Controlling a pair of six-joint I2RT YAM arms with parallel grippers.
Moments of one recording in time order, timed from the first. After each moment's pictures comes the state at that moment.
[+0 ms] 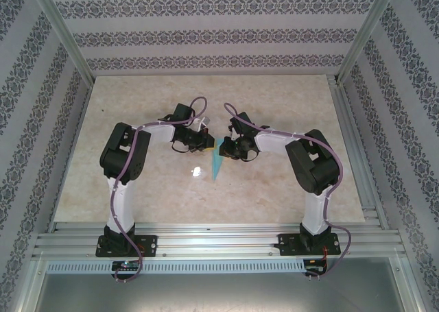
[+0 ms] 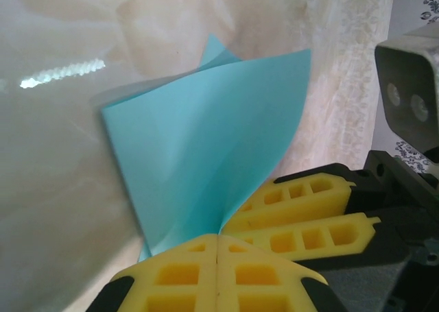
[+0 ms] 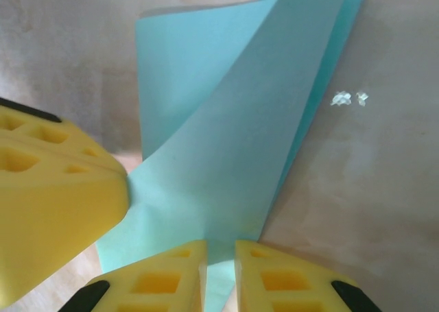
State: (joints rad) left arm -0.38 2.11 1.31 -0.26 0.85 -0.52; right arm 0.54 1.95 1.16 -0.30 -0.37 0.66
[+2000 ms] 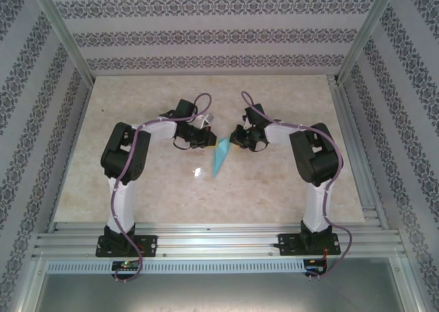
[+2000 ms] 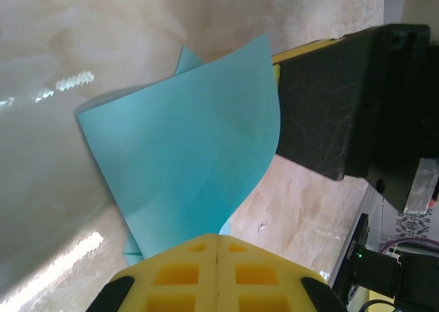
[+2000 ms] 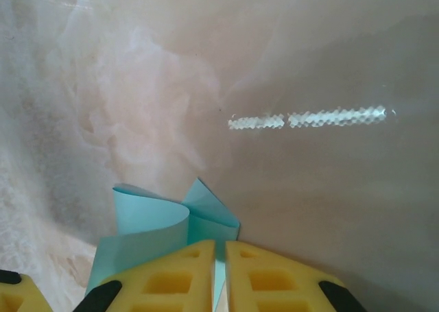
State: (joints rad) left arm -0.40 2.11 1.40 -0.37 0.85 -0.39; right arm 0.39 2.02 1.21 -0.21 -0.42 0.71
